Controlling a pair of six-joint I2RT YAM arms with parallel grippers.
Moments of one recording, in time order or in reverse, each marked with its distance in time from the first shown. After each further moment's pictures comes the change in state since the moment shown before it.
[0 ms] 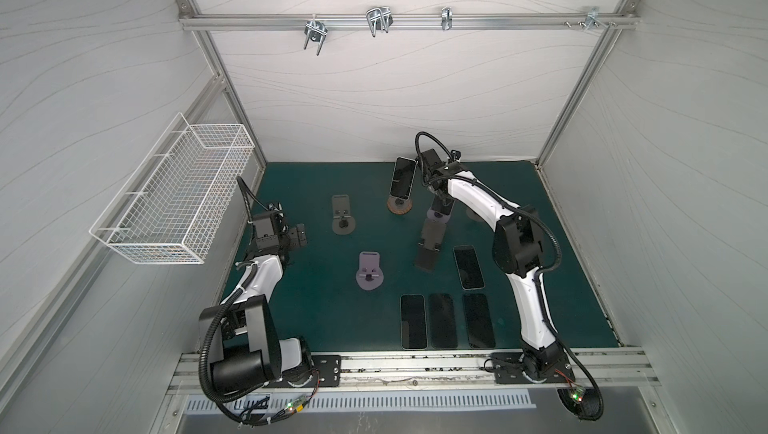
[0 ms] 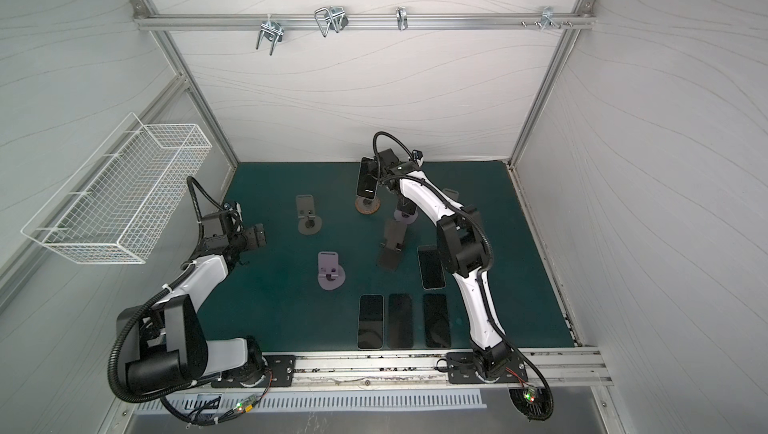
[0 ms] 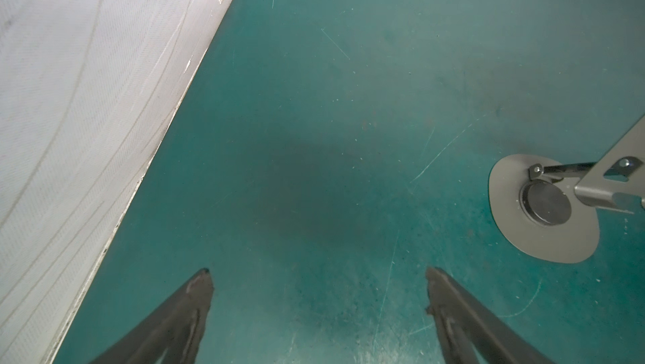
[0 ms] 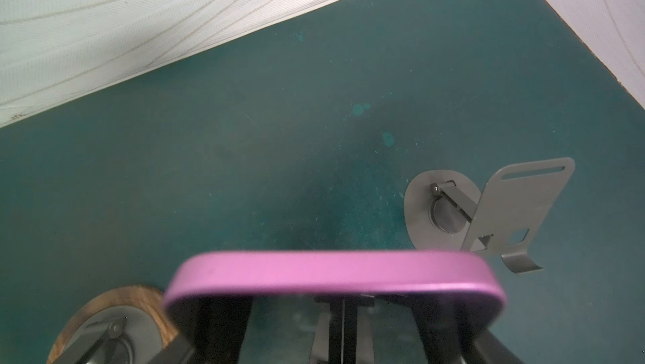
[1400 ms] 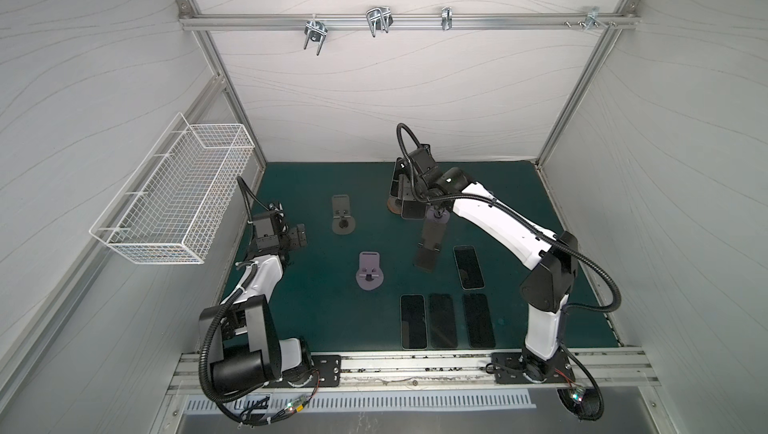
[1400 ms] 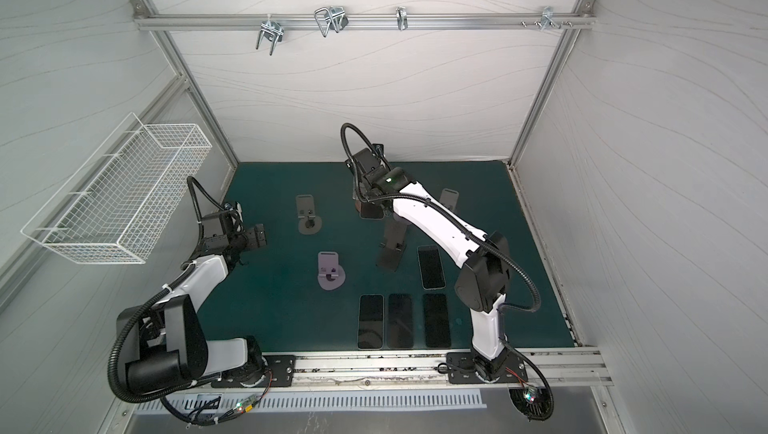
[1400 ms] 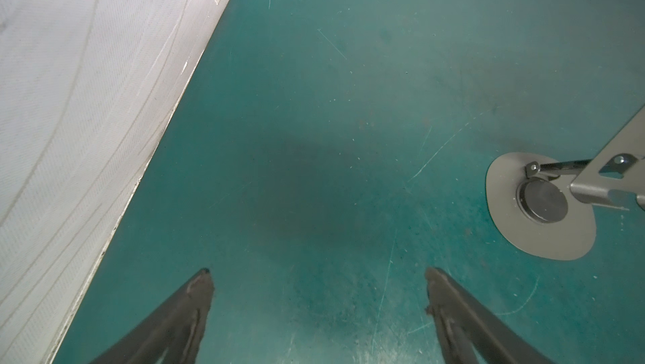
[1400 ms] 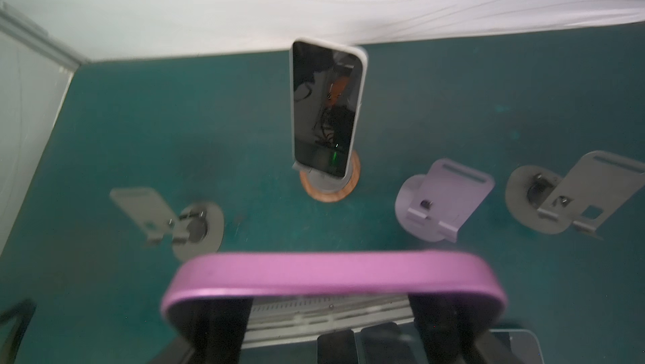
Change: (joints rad) left arm 0.000 0.000 0.000 0.000 0.008 0.006; right arm 0.272 -0.348 -0.137 0.030 -0.228 -0.189
